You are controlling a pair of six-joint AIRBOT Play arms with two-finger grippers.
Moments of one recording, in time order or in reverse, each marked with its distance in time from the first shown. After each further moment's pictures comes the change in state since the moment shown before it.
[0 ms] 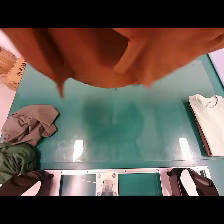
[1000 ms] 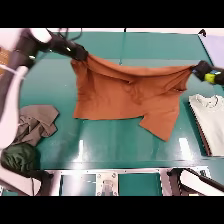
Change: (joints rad) left arm 0.000 -0.835 -0.220 -0.164 0.170 0.220; right arm 0.078 -0.572 -0.537 -0.056 -0.241 -0.054
